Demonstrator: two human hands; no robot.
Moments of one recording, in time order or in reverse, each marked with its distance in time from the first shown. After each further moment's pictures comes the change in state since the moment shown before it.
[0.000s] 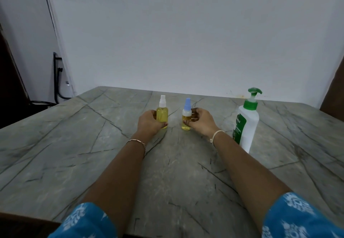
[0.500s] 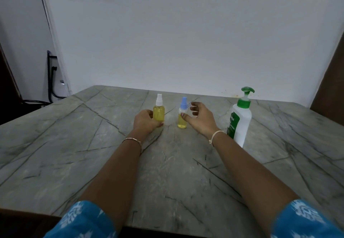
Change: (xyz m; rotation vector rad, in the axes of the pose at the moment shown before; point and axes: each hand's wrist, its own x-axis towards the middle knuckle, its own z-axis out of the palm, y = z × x) left_hand -0.004 -0.002 -0.003 0.011 -0.027 -0.033; right_hand -0.022 -0.014 -0.010 -0.056 0.132 -0.059
